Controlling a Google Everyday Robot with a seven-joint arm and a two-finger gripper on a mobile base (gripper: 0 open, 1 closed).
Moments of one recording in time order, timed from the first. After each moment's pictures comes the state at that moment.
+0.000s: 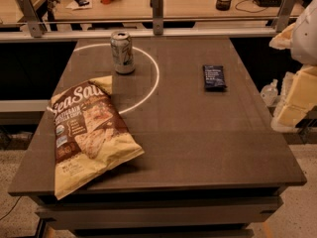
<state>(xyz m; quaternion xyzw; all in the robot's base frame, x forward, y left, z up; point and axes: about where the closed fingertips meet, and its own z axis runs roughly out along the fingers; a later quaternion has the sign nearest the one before) 0.438 -0.216 0.977 -0.60 0.78 -0.04 0.16</state>
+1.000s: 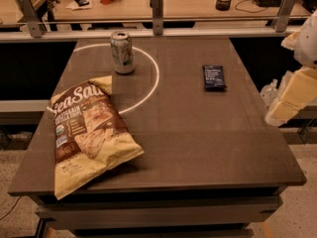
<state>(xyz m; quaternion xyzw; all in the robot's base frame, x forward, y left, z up) 0.456 -0.234 0.968 -0.54 0.82 -0.05 0.19</state>
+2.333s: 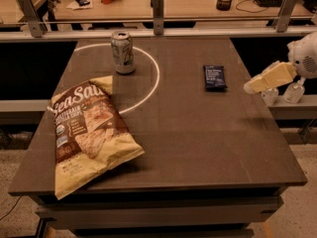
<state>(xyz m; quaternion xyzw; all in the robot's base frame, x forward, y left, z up) 0.576 -0.288 0.916 -0.34 0.85 0.03 0.39</state>
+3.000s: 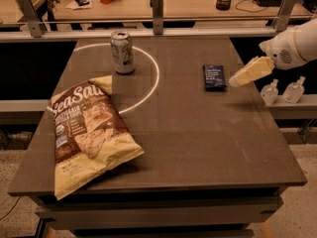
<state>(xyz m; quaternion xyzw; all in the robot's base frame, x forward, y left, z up) 0.634 -0.260 0.886 -0.39 0.83 0.11 0.38</state>
